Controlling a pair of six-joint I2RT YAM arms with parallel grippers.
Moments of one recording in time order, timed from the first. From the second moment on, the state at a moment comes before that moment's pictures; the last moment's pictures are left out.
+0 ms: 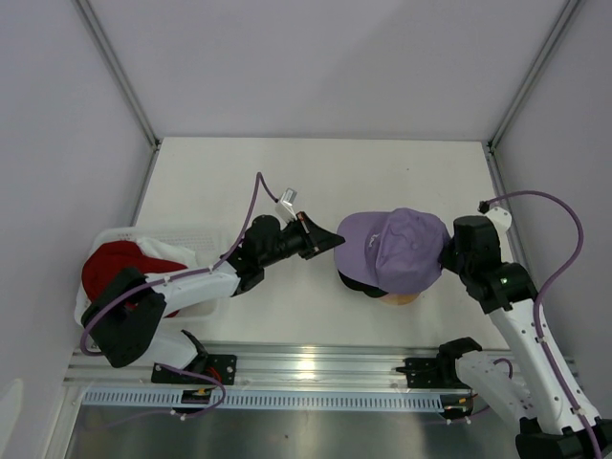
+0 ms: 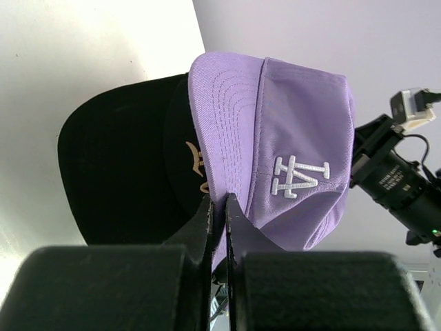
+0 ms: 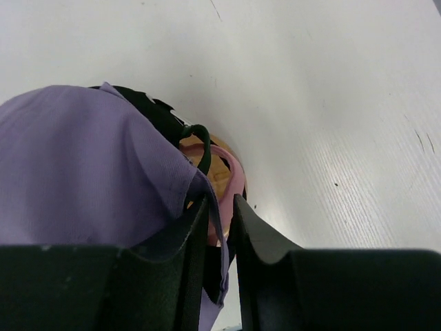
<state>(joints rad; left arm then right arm) -0.76 1.40 0.67 0.57 0.25 -1.13 0.29 0.78 0.92 -0.87 0.40 0.63</state>
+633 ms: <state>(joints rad) -0.77 1.40 0.72 0.48 0.24 -1.03 0.25 0.83 1.01 -0.92 0.33 0.57</state>
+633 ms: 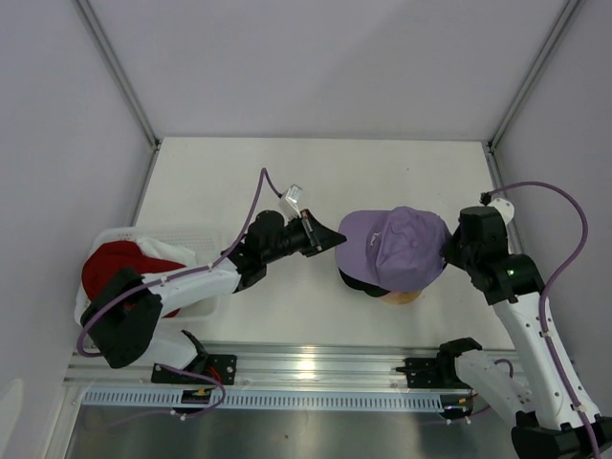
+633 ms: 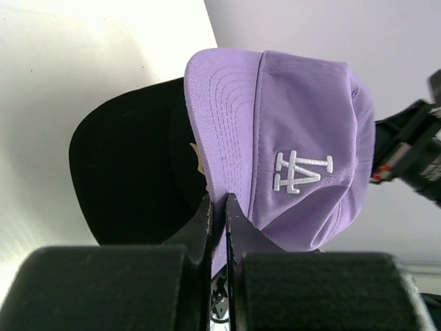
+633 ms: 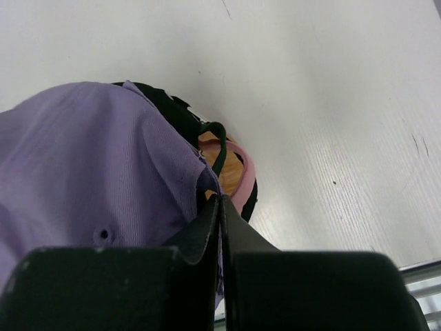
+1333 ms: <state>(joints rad) -0.79 1.30 0.76 0.33 0.22 -1.04 0.25 0.82 1.24 -1.05 0.25 0.57</state>
